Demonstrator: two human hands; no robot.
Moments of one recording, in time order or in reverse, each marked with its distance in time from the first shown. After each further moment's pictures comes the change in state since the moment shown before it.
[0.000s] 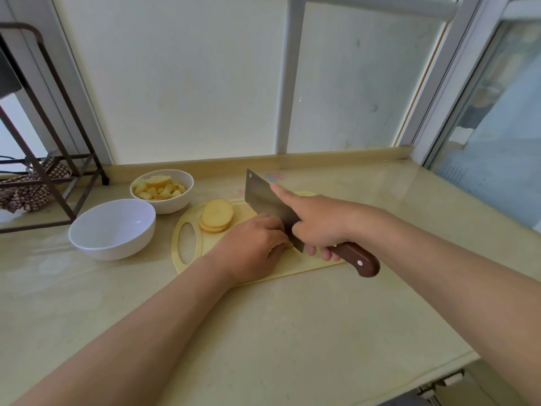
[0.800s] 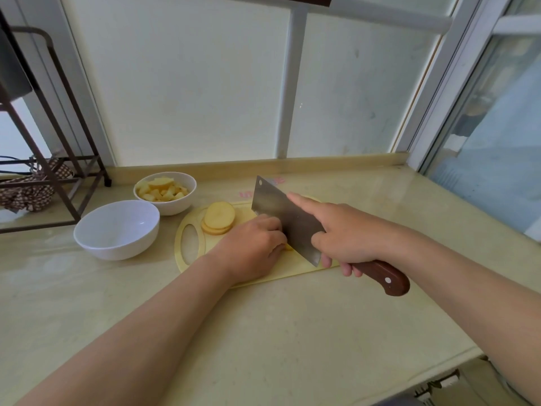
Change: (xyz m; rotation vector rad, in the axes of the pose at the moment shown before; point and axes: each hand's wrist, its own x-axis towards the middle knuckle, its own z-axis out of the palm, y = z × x) left_hand -0.001 0.000 -0.005 0.029 0.023 0.020; right_hand -0.036 0.017 0.003 0.104 0.065 -0.032
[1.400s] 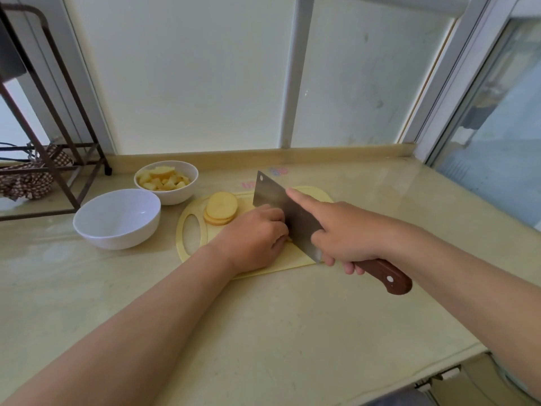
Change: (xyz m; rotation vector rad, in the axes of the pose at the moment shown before) left_hand 0.000 -0.002 0.000 -0.004 0.002 0.018; right_hand 0.003 -0.003 0.007 -0.053 -0.048 0.016
